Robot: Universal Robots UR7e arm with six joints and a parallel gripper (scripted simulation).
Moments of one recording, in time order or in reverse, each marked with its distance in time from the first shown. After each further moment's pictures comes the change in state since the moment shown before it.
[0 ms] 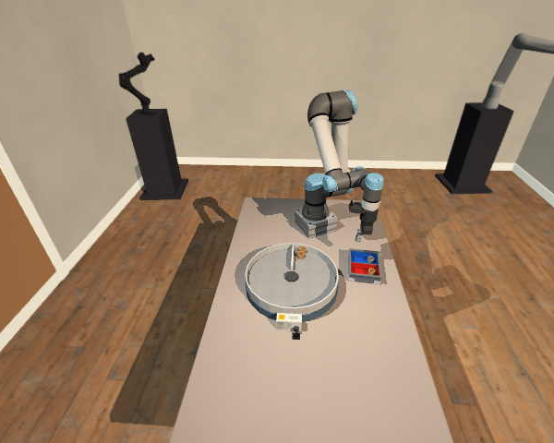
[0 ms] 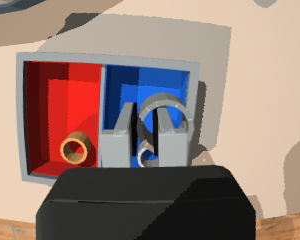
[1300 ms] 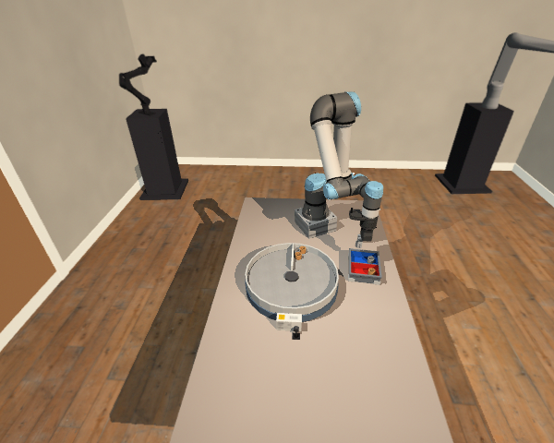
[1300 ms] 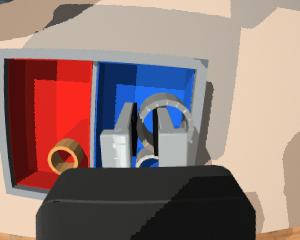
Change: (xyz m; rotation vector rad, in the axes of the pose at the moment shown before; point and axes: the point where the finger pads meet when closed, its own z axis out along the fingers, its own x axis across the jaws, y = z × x) arm 0.001 0.005 0.039 0.003 0.002 0.002
